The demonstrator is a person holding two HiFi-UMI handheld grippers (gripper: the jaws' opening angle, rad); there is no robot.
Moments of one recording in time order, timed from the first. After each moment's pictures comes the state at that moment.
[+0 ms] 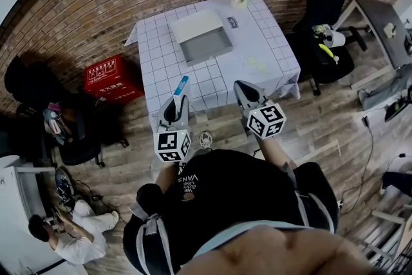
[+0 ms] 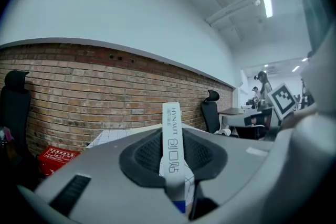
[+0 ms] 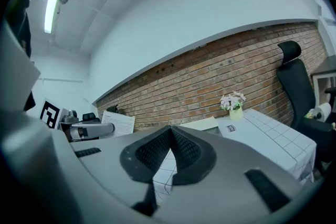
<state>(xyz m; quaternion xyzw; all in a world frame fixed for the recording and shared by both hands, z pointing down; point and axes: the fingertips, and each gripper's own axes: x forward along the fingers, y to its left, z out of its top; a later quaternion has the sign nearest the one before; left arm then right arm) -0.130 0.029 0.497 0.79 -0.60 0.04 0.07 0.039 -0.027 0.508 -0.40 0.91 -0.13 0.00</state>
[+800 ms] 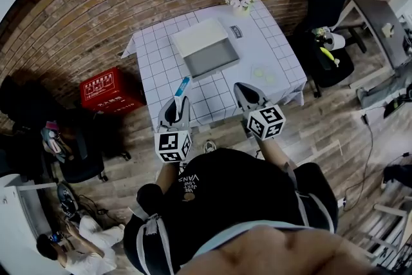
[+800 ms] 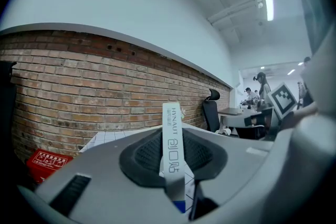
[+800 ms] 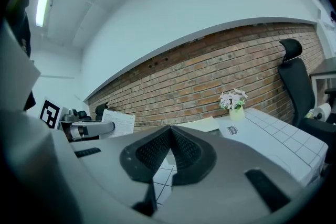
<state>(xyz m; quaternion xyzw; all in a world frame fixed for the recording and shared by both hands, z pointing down) -0.178 -0.057 0.510 0.81 -0.58 0.04 0.08 -0.007 -0.101 0.520 -0.42 0.89 -0.14 -0.01</state>
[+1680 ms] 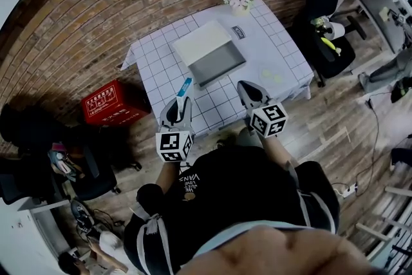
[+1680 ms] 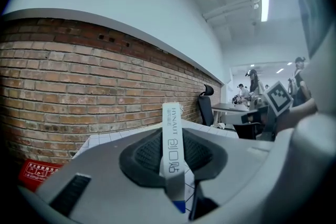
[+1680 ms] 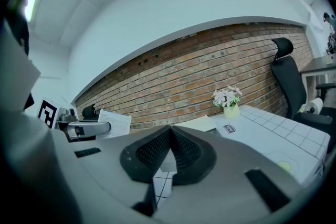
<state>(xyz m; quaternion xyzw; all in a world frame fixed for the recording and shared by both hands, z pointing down) -0.210 -0.111 0.522 0.84 -0.53 0.06 0.08 -0.030 -0.145 0.535 -0.47 0.87 -0.16 -0.01</state>
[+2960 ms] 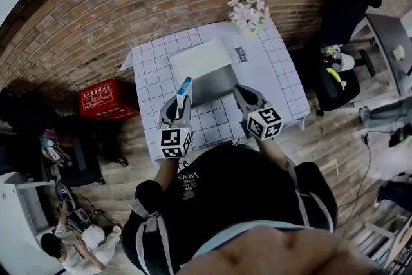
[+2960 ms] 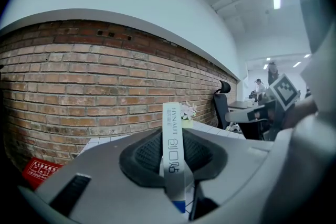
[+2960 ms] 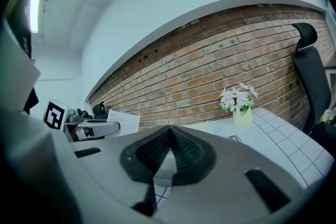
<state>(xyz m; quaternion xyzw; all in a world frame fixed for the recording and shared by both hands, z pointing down) -0.168 -0.207 0.525 0.80 -0.59 0.07 0.09 -0.004 -0.251 0.532 -0.39 0.91 -0.16 -0.03</state>
